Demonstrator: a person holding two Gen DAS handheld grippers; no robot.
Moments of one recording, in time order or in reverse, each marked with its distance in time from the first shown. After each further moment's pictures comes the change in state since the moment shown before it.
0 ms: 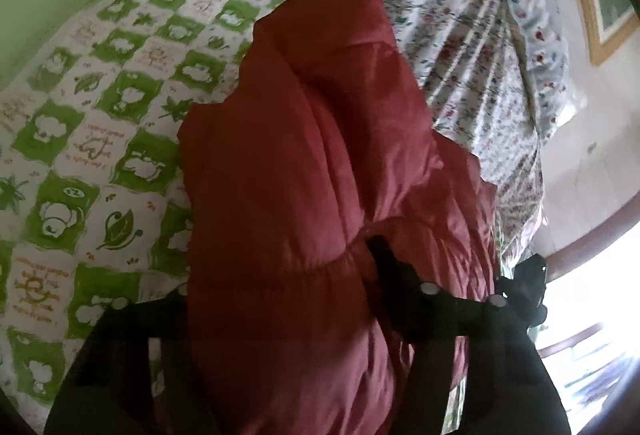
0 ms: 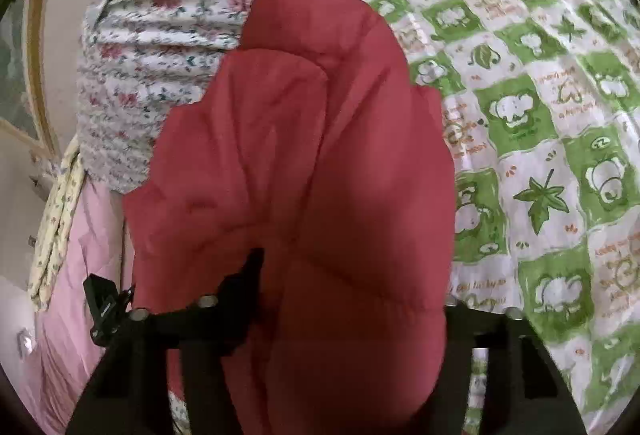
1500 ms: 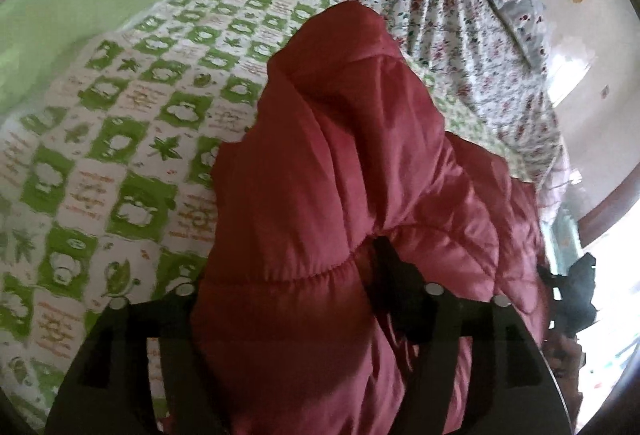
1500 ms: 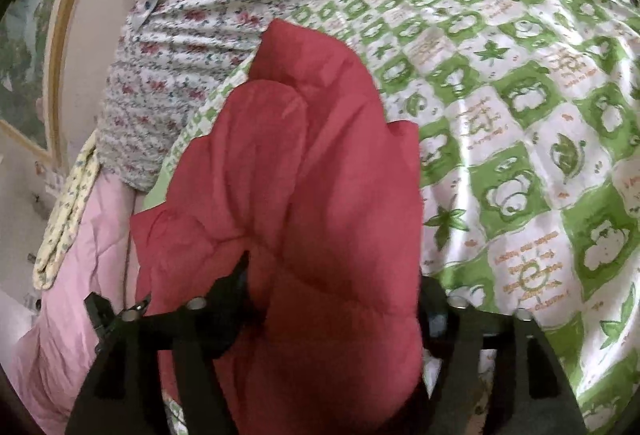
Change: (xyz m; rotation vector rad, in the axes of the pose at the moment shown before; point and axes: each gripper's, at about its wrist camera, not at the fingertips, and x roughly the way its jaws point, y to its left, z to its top) left arm -0.083 -0.023 -0.136 0.121 -0.043 0.179; right arm -0.119 -0.023 -0.168 0.098 -0.130 -0.052
